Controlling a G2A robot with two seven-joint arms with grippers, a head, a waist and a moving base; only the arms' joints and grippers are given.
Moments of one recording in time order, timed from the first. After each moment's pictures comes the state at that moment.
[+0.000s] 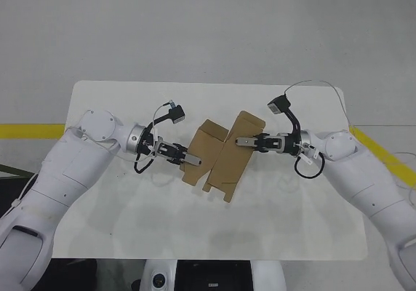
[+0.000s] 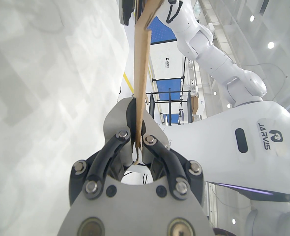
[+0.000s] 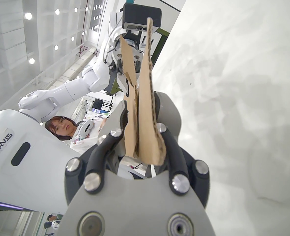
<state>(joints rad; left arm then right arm) 0.59 -0.99 -0.77 -1.19 -0.58 -0.37 -1.45 -0.60 -1.01 0.65 -1.07 0.69 -0.74 1.08</state>
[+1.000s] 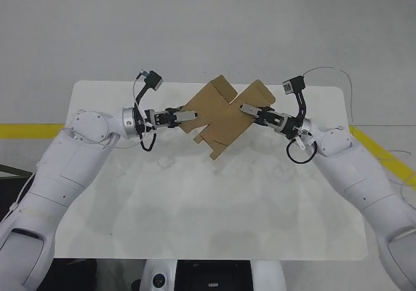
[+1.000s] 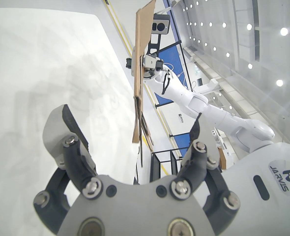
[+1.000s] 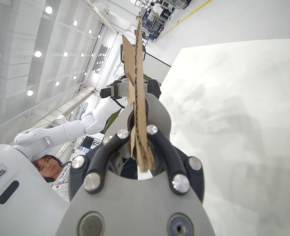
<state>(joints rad) 0.63 -1.01 -0.88 -1.18 -0.45 -0.52 -0.96 -0.56 -1.09 0.66 -0.96 0.61 -0.82 0.73</state>
